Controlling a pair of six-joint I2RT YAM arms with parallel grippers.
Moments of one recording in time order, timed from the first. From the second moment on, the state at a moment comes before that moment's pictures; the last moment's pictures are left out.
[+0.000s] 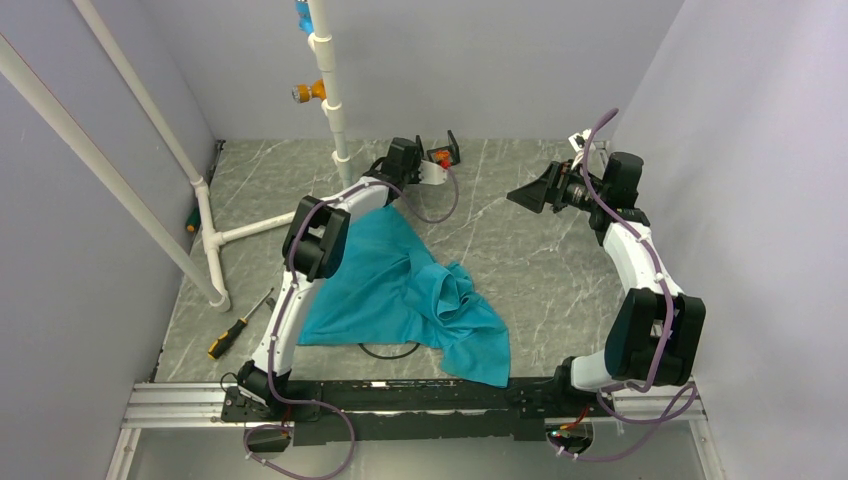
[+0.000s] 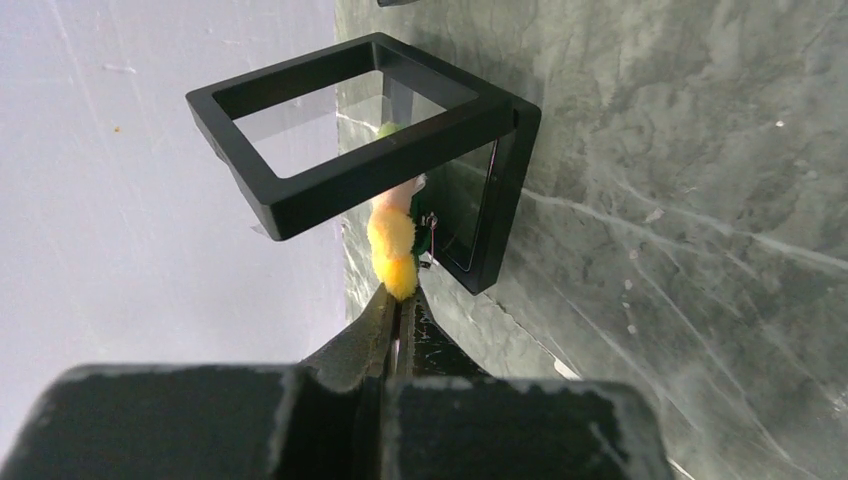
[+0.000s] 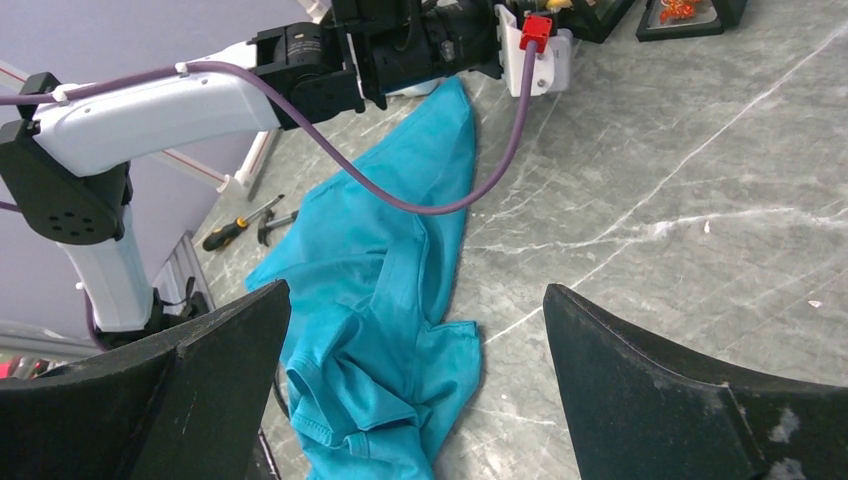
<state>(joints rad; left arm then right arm) -0.48 2.54 2.03 -0.03 -0.16 1.21 -0.17 1.41 1.02 -0.01 -1.08 0.27</state>
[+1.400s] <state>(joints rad) -0.48 2.48 2.03 -0.18 -0.01 1.20 -0.17 1.43 1.03 -0.01 -1.08 0.27</state>
